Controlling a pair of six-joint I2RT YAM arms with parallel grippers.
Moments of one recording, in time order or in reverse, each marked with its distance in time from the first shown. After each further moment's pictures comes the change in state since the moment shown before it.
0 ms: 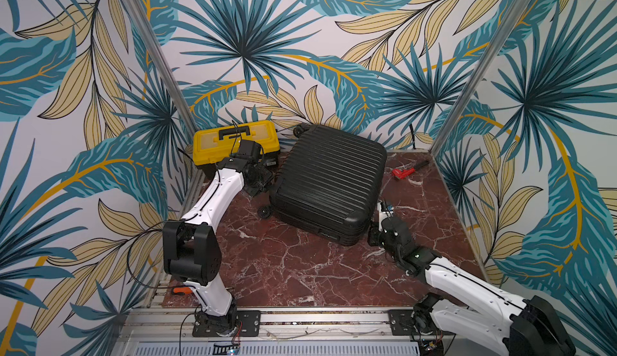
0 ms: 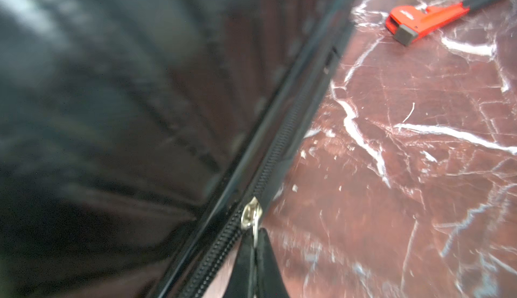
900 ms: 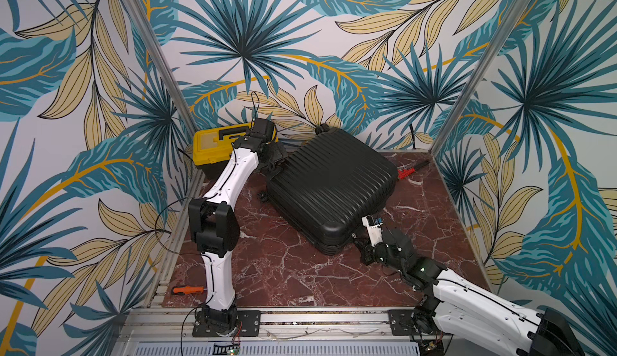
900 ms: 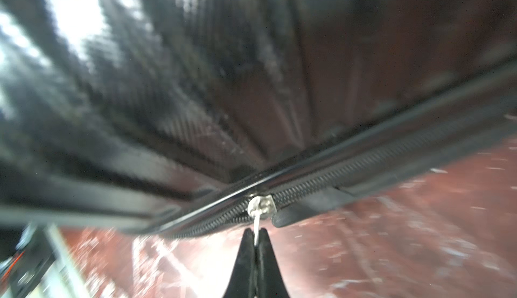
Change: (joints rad) left arm -0.078 0.285 0.475 -0.045 -0.194 0.396; right arm 0.243 -0.179 -0.082 -0.053 -0.276 0.021
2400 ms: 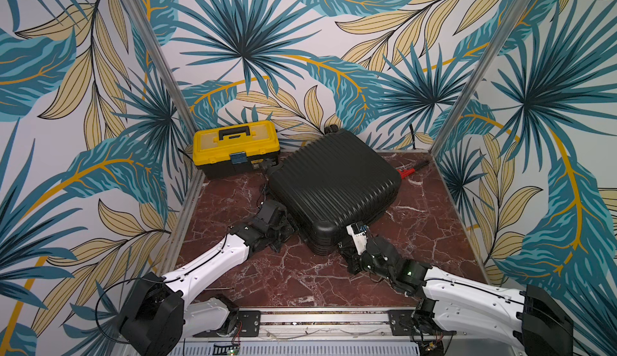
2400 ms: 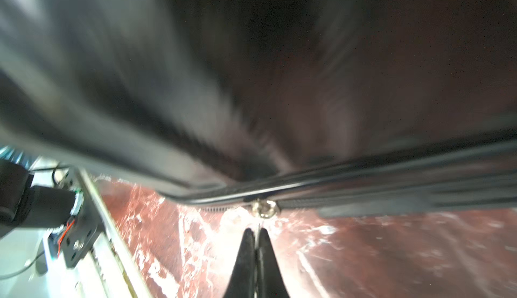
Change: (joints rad) left arm -0.337 -0.777 -1.269 0.529 0.257 -0.549; right arm 0.203 0.156 0.008 0.125 0.027 0.121
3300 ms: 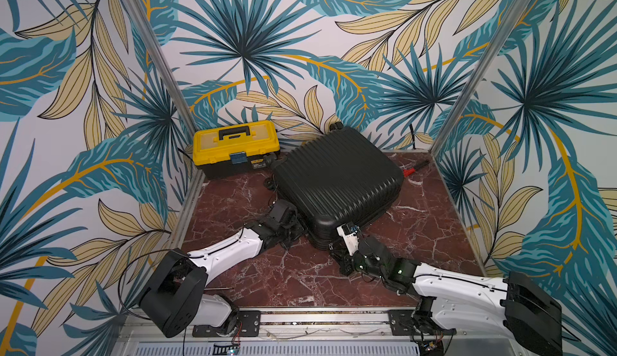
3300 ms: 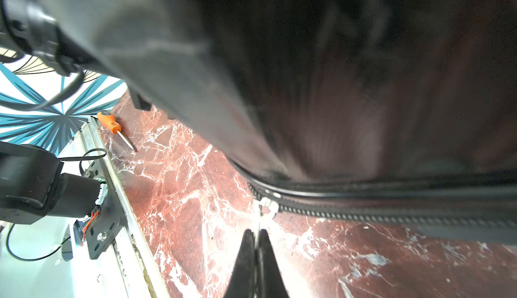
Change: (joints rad) left arm -0.033 0.191 0.014 0.183 0.032 -0.024; right arm 0.029 0.083 0.026 0.093 -0.021 0.005
